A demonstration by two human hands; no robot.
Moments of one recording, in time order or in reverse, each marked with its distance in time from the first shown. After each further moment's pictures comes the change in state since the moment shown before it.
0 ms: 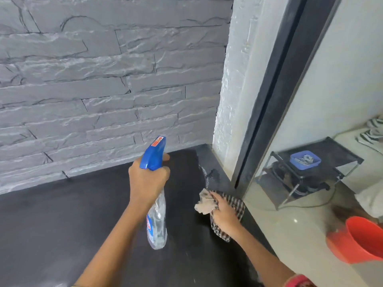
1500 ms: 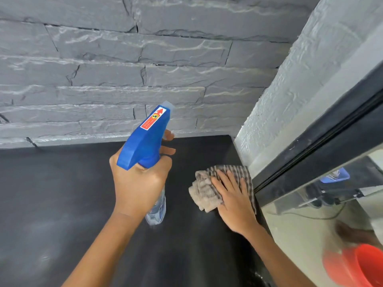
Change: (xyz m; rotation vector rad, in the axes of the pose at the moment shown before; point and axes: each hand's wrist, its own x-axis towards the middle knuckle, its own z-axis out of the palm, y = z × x) left_hand 0.083 -0.066 0.018 -0.177 0.072 0.221; right_hand 0.128 0.026 0.003 -0.874 -0.037 -0.380
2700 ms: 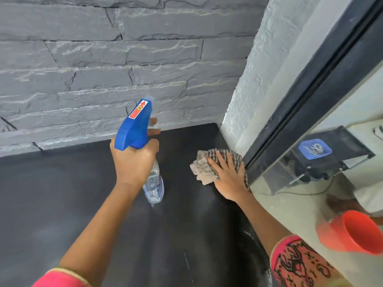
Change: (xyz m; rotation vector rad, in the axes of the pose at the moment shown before) left_hand -0.003 0.003 -0.004 0.035 0.017 -0.095; right_hand -0.006 0.001 -0.015 -0.097 -0.139 0.179
